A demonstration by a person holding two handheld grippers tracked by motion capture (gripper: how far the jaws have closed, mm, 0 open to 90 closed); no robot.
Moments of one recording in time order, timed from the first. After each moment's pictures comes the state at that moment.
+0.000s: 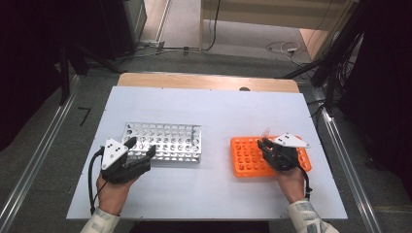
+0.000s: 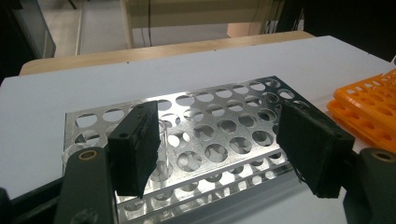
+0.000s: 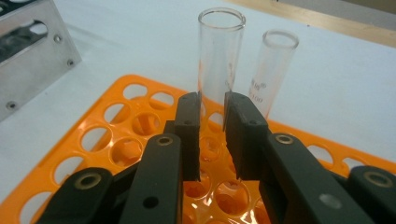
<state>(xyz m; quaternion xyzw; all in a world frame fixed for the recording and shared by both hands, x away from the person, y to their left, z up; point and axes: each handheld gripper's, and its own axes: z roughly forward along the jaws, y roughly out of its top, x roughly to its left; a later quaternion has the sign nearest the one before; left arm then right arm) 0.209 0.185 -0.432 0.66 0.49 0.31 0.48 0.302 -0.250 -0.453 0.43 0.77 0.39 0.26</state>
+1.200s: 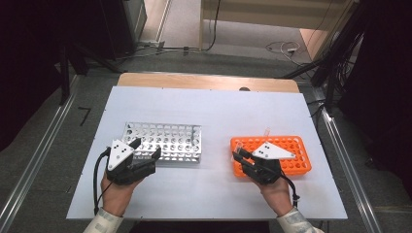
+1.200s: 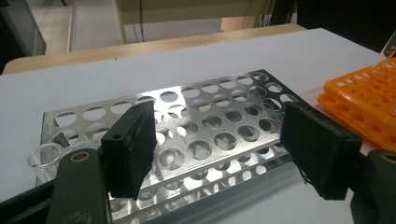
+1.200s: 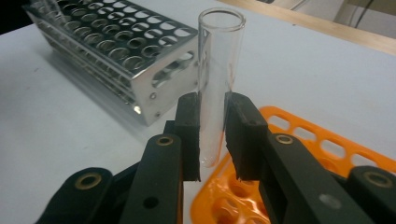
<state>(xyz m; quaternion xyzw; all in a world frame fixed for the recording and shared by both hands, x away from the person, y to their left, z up) 0.209 0.173 -0.435 0.67 0.48 0.30 0.48 0.257 -0.192 -0.435 0.34 0.80 0.45 0.19</state>
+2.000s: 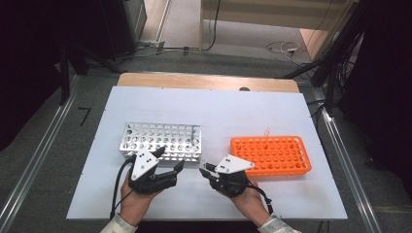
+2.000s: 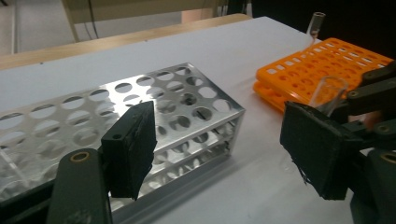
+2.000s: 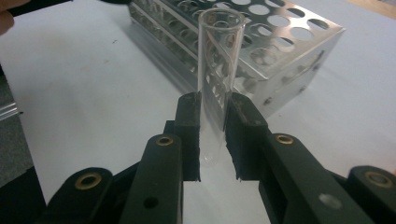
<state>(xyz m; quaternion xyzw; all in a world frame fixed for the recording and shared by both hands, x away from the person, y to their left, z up) 0.196 0.119 -0.436 0.71 0.42 0.25 0.50 0.234 -0.119 -0.455 0.25 0.85 0.44 0.14</state>
